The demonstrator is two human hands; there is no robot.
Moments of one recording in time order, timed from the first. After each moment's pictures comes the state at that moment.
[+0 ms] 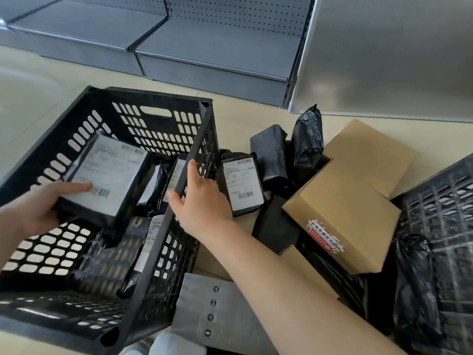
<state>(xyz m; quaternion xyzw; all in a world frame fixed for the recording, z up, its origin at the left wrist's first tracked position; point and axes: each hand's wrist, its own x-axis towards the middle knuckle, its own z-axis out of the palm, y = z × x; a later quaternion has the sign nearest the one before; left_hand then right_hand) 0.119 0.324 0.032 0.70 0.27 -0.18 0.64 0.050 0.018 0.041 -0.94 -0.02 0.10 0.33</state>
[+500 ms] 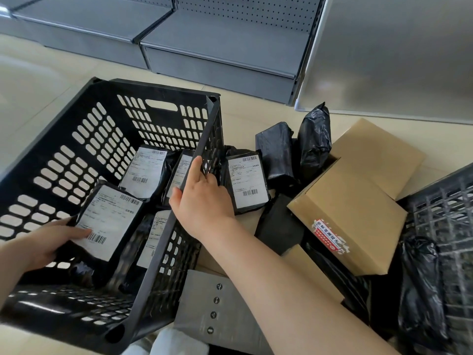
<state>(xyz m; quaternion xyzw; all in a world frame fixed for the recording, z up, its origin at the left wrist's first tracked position) 0.072 0.368 -0.045 0.76 0.36 -0.25 0.48 0.051 0.030 0.040 -0.97 -0.06 0.09 0.21</state>
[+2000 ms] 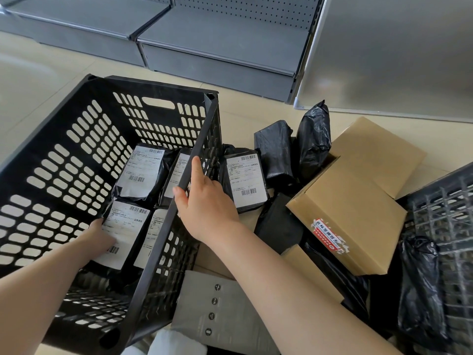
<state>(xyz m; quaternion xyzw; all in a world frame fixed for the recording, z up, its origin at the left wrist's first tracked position) 0.075 0.295 -0.083 0.90 0.30 -0.25 0.22 0.044 0.016 0.037 -0.94 -0.05 0.11 0.31</state>
